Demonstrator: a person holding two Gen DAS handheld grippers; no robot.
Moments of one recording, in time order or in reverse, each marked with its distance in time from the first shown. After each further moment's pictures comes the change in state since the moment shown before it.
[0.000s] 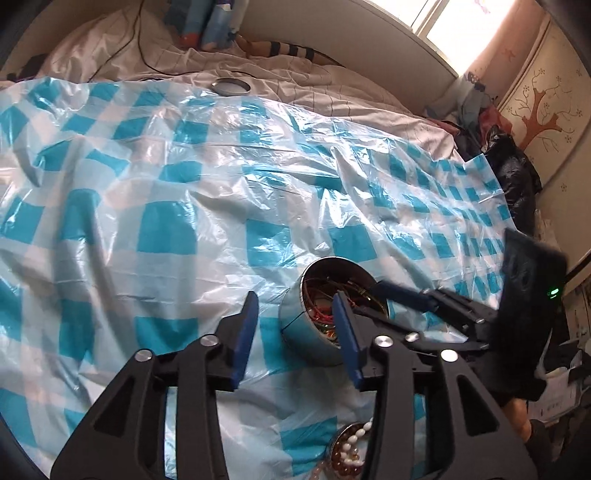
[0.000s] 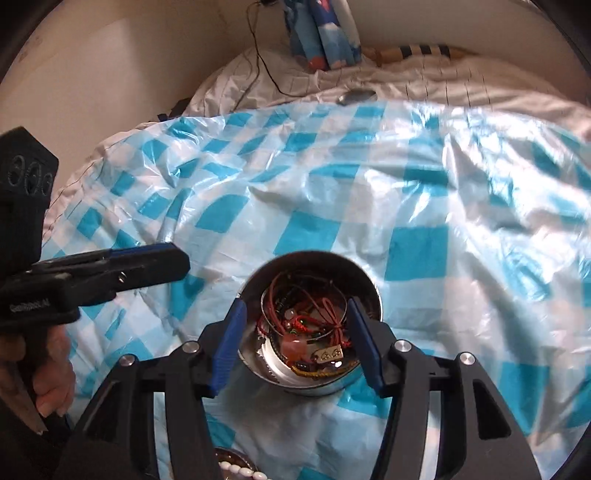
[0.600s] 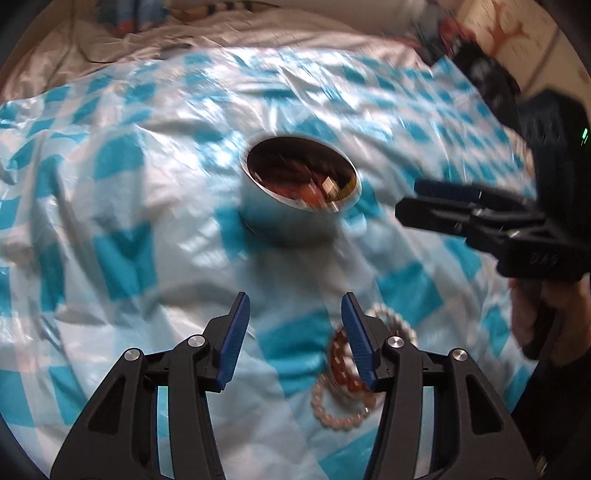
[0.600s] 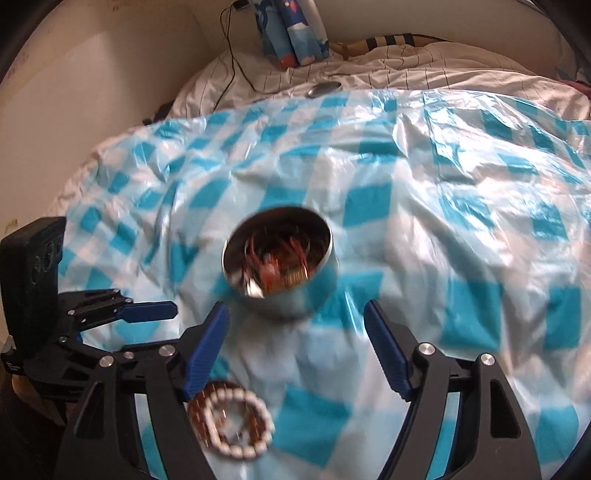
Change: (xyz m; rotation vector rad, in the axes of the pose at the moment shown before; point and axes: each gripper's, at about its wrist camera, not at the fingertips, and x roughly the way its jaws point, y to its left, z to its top) left arm 0.013 -0.037 -0.083 0.268 0.209 0.007; right arm -0.049 -0.013 -0.045 0.078 0.075 -0.057
